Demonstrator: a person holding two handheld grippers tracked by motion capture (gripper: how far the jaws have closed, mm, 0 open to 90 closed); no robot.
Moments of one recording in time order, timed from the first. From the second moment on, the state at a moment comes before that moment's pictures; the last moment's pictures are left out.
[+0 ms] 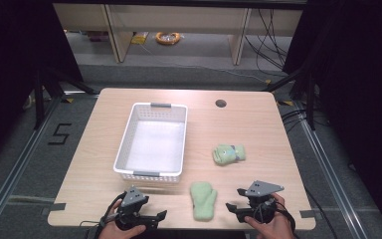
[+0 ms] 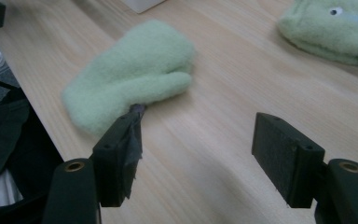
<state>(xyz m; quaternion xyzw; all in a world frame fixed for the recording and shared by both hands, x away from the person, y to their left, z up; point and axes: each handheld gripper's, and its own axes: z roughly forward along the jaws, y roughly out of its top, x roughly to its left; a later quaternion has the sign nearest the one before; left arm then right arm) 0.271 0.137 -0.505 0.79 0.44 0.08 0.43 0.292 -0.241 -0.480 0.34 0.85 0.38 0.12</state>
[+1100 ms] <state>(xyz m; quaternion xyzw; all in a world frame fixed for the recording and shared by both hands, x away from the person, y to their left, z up) 0.300 0.065 -0.475 0.82 0.36 0.06 0.44 0.274 -0.188 -0.492 0.31 0.88 0.35 0.07</state>
